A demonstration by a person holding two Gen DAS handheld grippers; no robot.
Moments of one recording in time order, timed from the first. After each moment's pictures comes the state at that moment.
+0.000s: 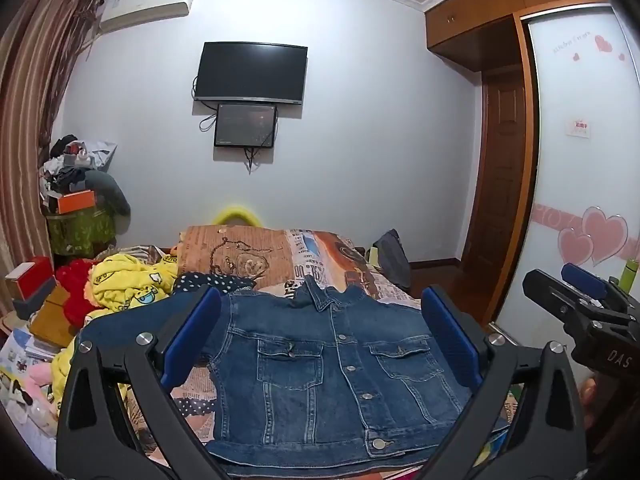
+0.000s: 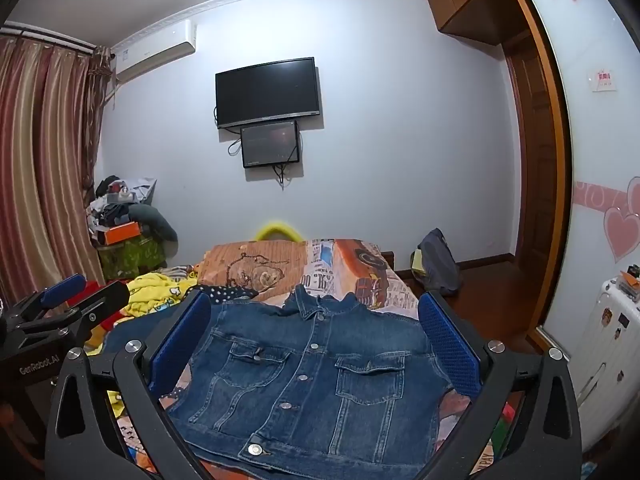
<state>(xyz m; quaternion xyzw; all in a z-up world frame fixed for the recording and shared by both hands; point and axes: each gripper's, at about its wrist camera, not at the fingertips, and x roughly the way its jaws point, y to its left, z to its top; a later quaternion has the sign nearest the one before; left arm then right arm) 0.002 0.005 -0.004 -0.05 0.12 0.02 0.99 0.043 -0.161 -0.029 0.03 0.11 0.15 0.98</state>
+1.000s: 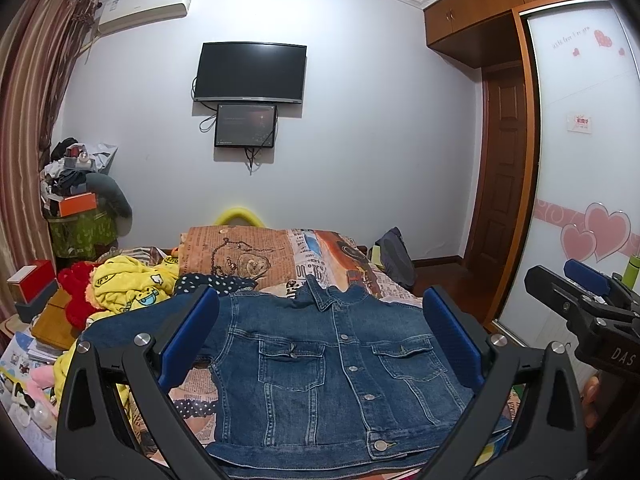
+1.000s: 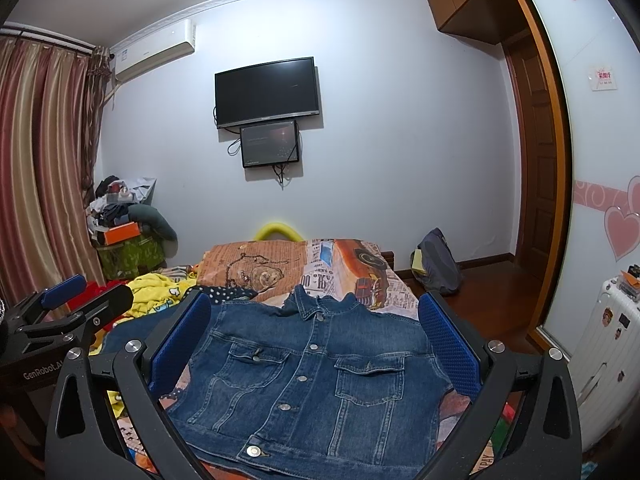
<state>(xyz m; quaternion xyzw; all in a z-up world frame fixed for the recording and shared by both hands) 0.004 0.004 -0.004 -0.04 0.12 0.02 0.99 0.046 -0.159 -0.033 0.03 0.12 0.15 0.98</state>
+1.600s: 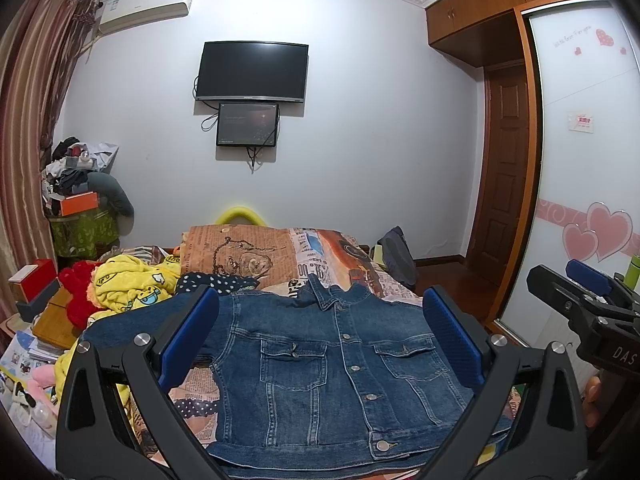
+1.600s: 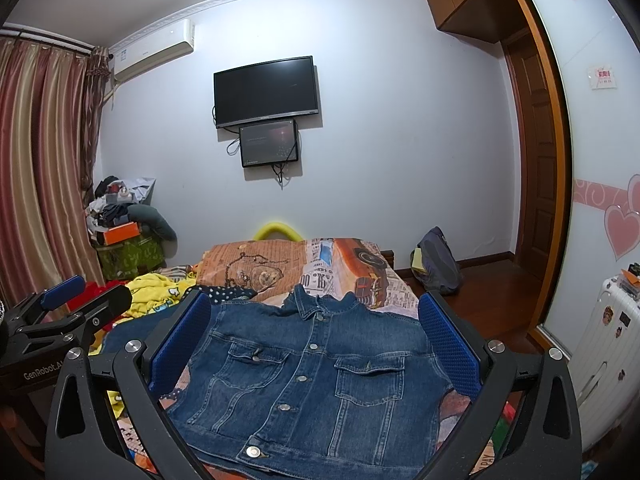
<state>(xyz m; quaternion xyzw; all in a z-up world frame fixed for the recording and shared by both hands) 0.008 0.003 -0.006 -0.04 0.12 0.02 0.99 0.048 -0.161 -0.030 0.04 0.12 0.15 0.98</state>
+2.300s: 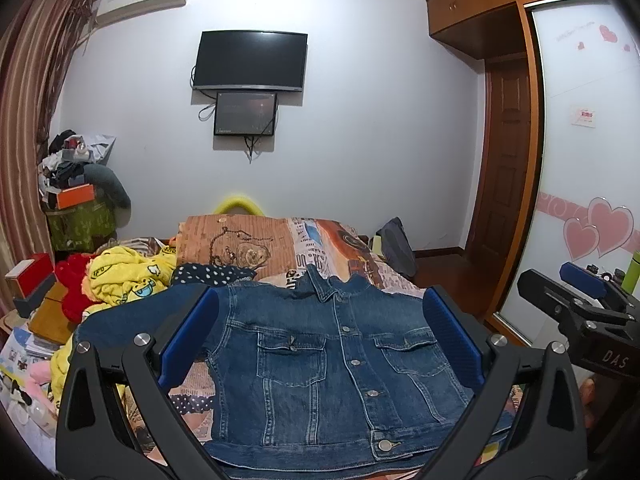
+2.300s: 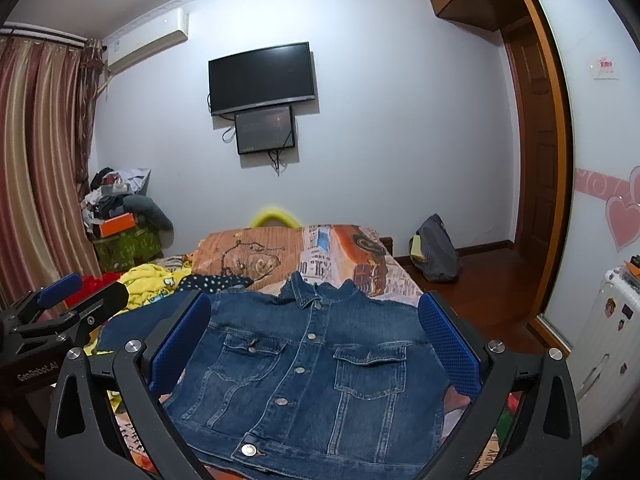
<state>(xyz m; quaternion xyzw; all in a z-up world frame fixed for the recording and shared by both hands) 0.026 0.003 -0.015 -0.04 0.15 0.02 0.99 0.065 -0.157 -0.040 0.04 0.15 0.15 0.98</state>
